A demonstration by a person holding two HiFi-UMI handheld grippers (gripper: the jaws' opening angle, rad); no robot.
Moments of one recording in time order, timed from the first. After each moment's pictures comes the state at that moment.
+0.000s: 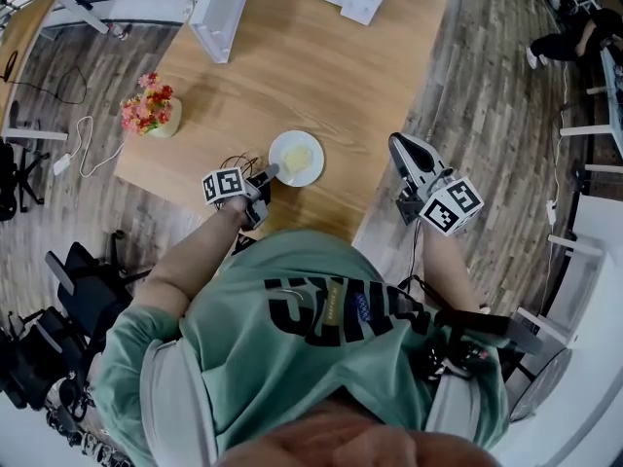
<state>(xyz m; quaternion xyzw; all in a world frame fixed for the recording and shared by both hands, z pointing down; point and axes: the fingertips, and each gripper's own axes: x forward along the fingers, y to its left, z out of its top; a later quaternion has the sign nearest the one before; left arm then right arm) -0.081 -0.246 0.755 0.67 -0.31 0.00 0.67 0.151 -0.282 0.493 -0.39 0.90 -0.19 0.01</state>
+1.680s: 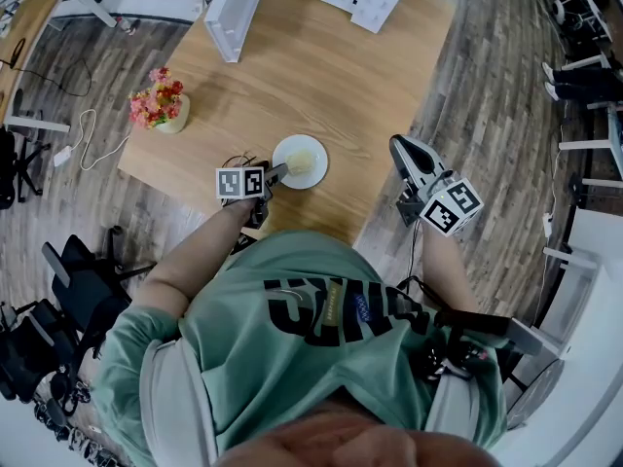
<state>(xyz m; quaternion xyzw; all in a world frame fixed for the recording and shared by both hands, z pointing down) -0.088 -0.251 0.749 0.75 -0.37 0.19 0.51 0.138 -0.286 0.488 -0.38 0.91 -0.19 0.00</state>
